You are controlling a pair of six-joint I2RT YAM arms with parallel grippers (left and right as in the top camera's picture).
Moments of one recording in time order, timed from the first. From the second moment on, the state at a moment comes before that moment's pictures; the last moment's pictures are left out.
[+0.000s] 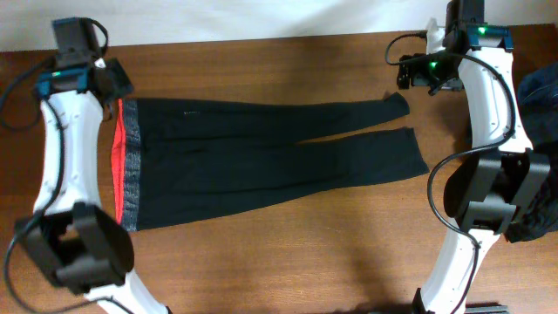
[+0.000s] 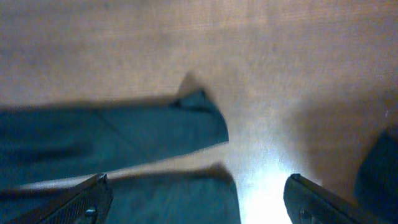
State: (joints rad) left arm 0.15 1.98 1.85 -0.83 -0.16 -0.25; right arm -0.16 2.19 2.13 -1.11 -0.12 -0.08
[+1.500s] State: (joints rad) left arm 0.18 2.35 1.85 -0.50 -0.17 -0.25; right arm -0.12 2.49 2.13 -0.86 -0.12 -0.10
